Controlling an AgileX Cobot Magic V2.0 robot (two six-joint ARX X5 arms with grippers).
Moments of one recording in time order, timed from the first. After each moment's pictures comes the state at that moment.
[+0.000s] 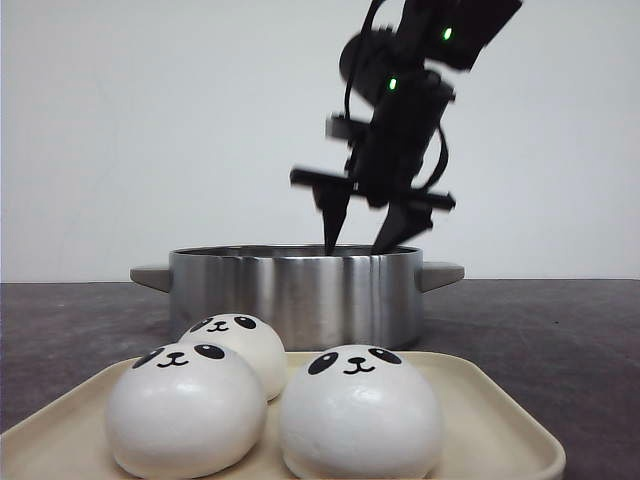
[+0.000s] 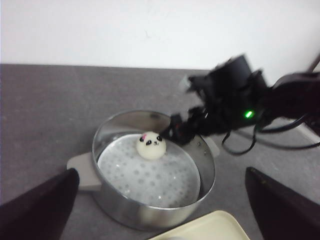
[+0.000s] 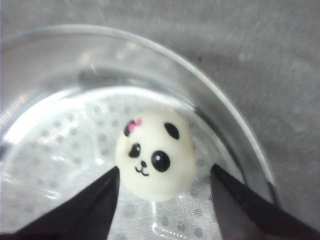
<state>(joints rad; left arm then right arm) -0.35 0.62 0.88 -0.53 0.23 -0.22 0.53 1.93 1.50 -0.37 0.02 0.35</state>
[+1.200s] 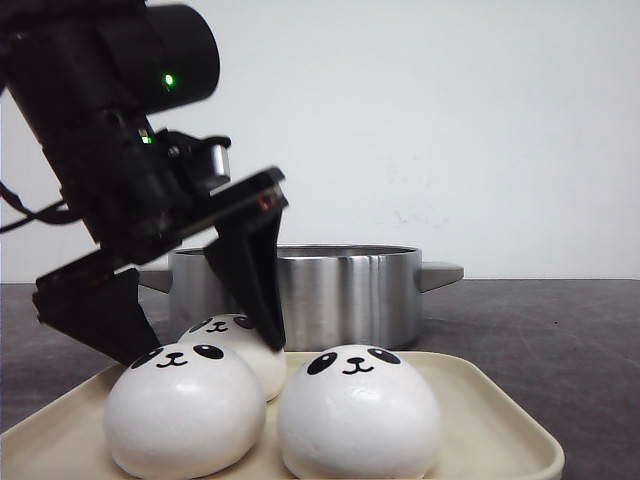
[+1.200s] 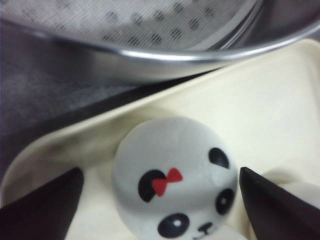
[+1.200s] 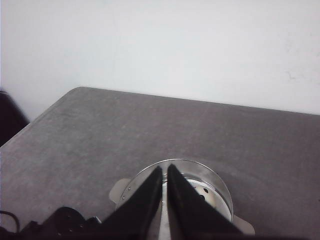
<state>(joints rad) -0.67 1.57 0.88 -0.40 0.20 -0.39 0.74 1.09 1.50 -0.67 0.18 0.31</state>
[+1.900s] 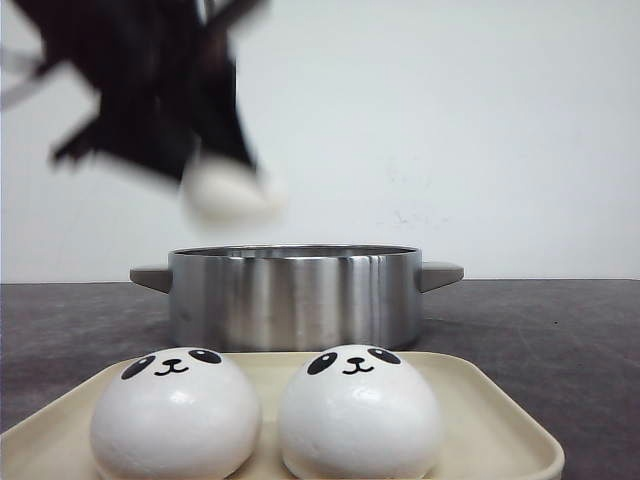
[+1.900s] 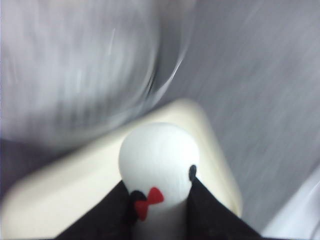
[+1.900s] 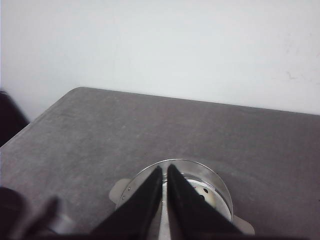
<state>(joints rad) -0.69 1.23 0.95 -0.42 0.20 -0.39 0.74 1.09 1.50 -0.67 0.18 0.31</state>
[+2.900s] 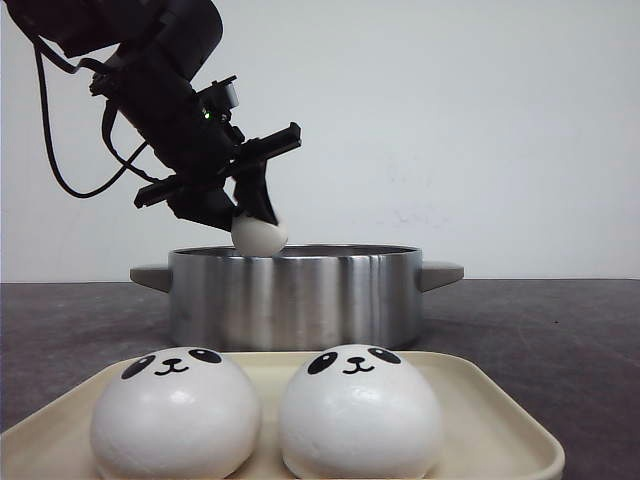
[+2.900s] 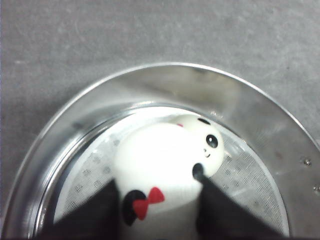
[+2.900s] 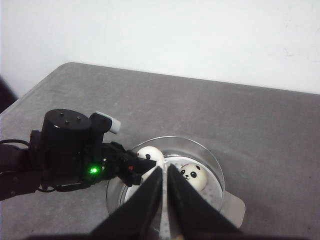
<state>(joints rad) -0.49 1.74 1.16 -0.02 0.05 -0.31 0.74 1.10 1.50 -0.75 0.18 0.31</state>
